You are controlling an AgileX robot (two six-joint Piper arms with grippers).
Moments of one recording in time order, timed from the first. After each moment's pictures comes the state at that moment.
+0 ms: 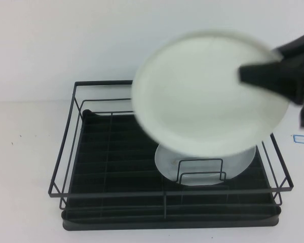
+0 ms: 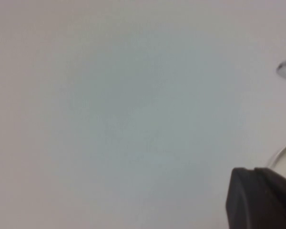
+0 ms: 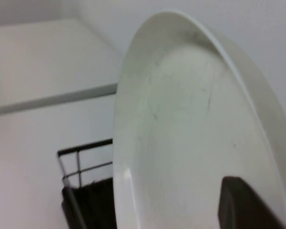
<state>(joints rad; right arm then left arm) 0.18 1.25 -1.05 1.31 0.92 -1.59 -0.17 0.58 -0.95 -1.21 0.51 1.65</state>
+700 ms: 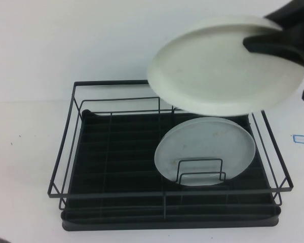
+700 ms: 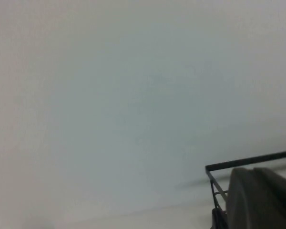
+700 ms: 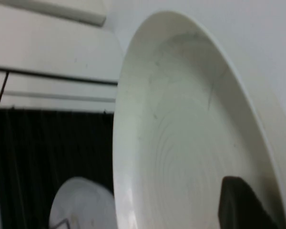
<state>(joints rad) 0.35 1.25 -1.33 0.74 0.83 -1.43 -0.17 0.34 -0.32 -1.40 -0.17 1.52</state>
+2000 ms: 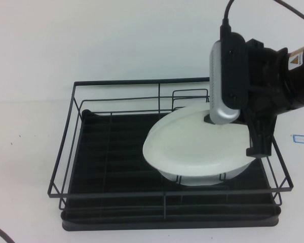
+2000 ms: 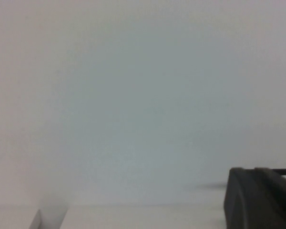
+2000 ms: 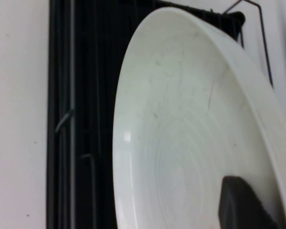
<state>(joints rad) 0.55 1.46 -1.33 0.34 0.87 -1.22 -0.17 0.34 -0.32 -1.48 -0.25 1.53</state>
